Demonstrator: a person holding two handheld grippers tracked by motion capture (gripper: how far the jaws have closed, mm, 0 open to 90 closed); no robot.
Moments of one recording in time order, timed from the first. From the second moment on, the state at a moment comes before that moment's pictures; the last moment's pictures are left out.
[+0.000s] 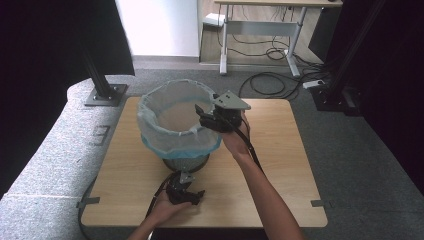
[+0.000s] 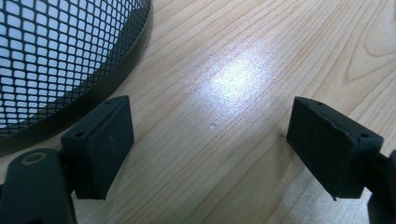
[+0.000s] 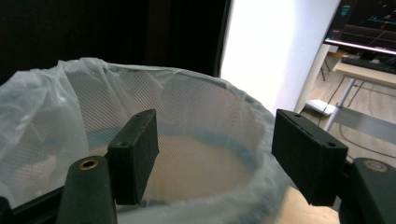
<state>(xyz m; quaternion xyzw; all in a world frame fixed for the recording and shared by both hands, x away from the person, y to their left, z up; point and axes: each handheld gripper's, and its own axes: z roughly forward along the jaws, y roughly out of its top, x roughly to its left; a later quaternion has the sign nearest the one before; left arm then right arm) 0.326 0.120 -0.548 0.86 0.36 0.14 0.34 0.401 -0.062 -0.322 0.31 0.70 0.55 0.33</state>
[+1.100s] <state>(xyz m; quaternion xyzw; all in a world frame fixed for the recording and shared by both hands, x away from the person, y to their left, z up) 0.325 0.119 -0.548 0.86 0.36 0.14 0.34 0.349 -0.196 -0.417 0.41 0.69 0.50 0.34</state>
